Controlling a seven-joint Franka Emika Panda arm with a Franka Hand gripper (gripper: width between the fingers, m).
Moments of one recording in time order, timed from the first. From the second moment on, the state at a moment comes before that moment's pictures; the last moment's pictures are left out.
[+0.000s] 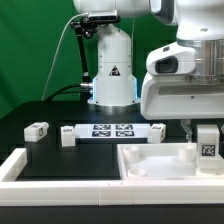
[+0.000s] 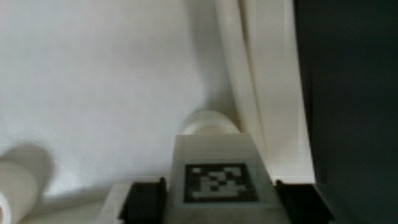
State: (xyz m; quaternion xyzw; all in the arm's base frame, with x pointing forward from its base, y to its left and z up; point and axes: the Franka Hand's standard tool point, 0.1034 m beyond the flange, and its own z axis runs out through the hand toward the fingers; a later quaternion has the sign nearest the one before) arm 0.618 0.118 0.078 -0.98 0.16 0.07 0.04
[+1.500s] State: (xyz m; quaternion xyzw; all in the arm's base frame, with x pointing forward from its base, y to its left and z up) arm 0.623 0.123 0.077 -0.88 0.47 0.08 0.03
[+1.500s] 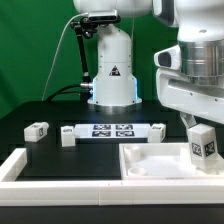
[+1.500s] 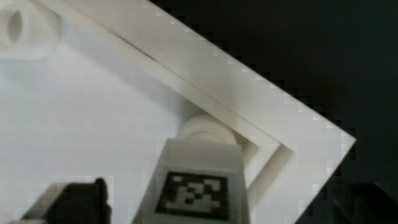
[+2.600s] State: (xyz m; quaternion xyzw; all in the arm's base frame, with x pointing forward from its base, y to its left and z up) arm 0.625 0.113 0.075 -1.00 -0.03 0.05 0.07
